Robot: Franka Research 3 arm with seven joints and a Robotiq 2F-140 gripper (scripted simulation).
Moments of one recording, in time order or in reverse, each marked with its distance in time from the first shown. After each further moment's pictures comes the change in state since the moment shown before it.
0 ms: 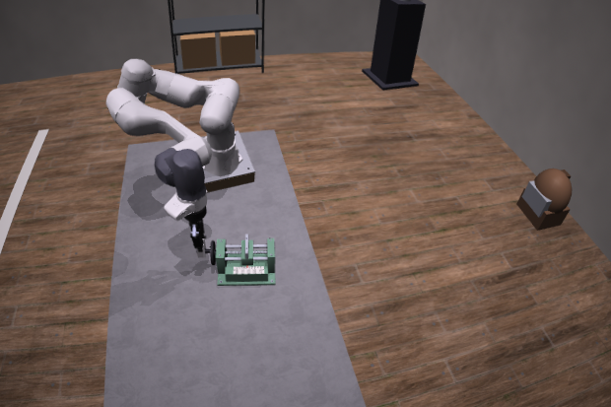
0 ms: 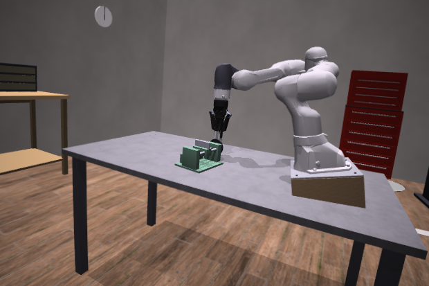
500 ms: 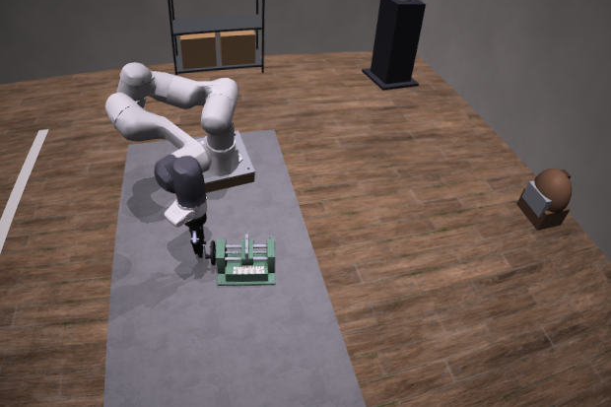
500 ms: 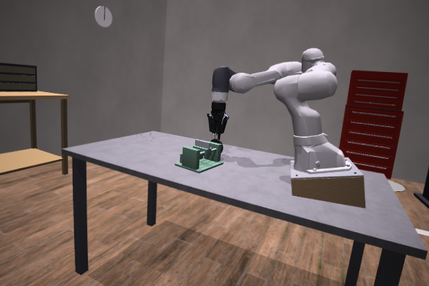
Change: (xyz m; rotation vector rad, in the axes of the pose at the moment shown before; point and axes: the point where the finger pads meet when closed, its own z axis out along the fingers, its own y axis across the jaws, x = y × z) arm 0.000 -0.013 0.014 0.002 0.000 -0.004
